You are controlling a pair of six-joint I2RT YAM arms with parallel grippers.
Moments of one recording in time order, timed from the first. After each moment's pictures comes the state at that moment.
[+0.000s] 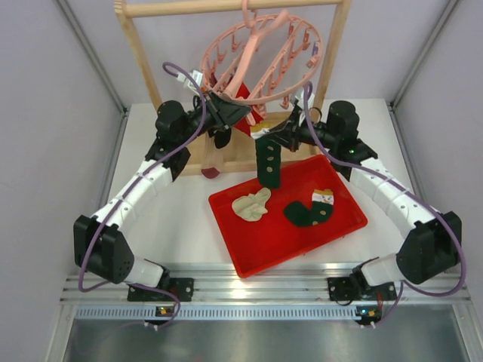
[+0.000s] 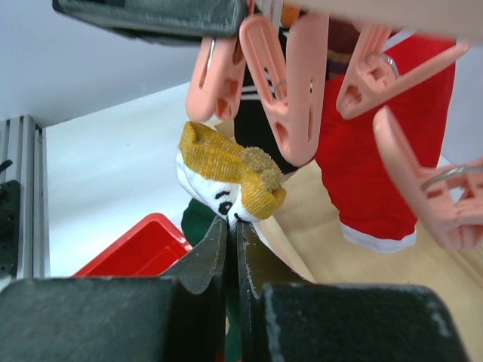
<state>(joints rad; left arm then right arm) -0.39 1.43 1.25 0.36 0.51 -0.80 0.42 1.40 1.20 0.10 -0.76 -0.04</state>
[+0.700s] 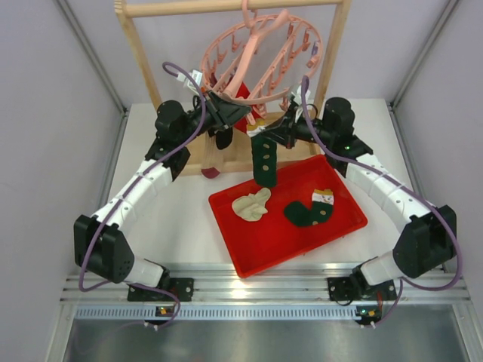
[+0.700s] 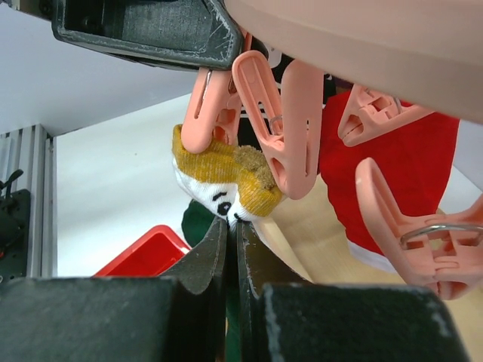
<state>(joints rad) -0.39 1.44 1.25 0.37 0.53 -0.82 0.44 1.45 1.25 0.12 -0.77 0.01</state>
